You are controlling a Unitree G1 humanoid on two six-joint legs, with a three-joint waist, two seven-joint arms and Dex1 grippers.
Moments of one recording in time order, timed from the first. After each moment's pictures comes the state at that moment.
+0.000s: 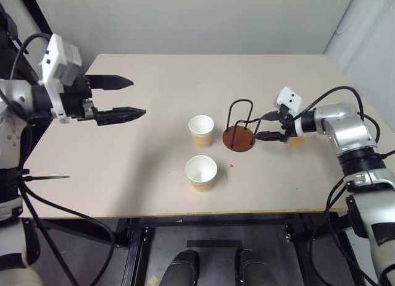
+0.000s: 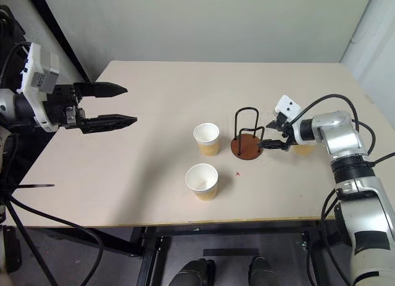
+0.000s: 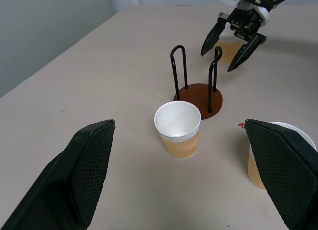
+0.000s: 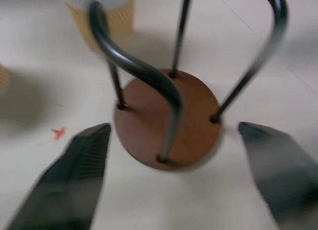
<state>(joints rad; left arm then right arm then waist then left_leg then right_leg) -0.75 1.05 0.20 0.04 -0.55 0.62 -1.26 -1.00 -0.66 0.21 0.61 0.07 0.35 1.18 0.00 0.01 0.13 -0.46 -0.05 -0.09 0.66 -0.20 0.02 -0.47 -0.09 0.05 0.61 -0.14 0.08</state>
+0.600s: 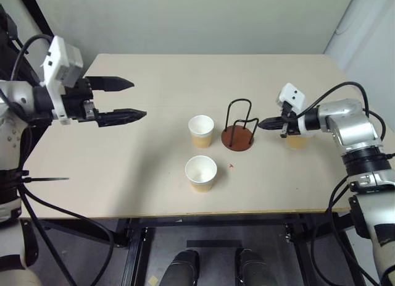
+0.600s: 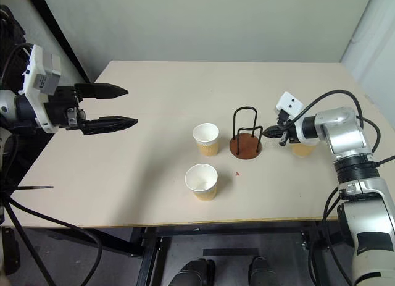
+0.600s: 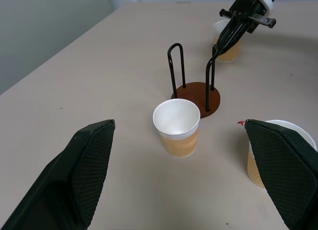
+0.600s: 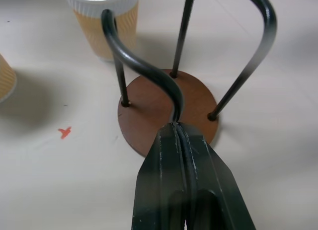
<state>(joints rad) -0.75 1.05 0.19 0.04 -0.56 0.62 -1.26 -0.97 -0.68 0.19 0.48 0.08 0.45 1.22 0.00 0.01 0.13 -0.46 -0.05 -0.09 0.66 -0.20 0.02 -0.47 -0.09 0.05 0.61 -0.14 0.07</state>
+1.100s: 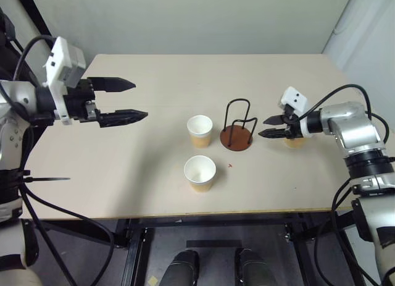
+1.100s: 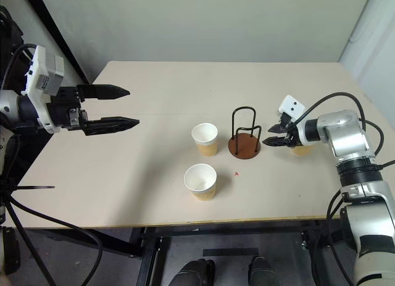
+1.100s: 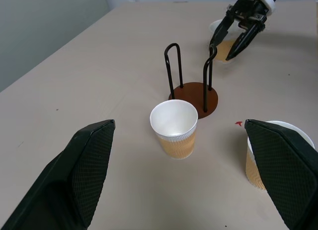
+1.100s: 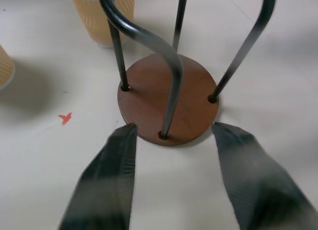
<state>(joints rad) -0.75 1.05 0.18 0.04 -0.56 0.62 -1.26 -0.96 -0.68 0.19 0.48 0.07 0.47 1.22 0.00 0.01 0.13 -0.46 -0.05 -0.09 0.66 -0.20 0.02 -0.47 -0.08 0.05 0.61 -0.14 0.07</state>
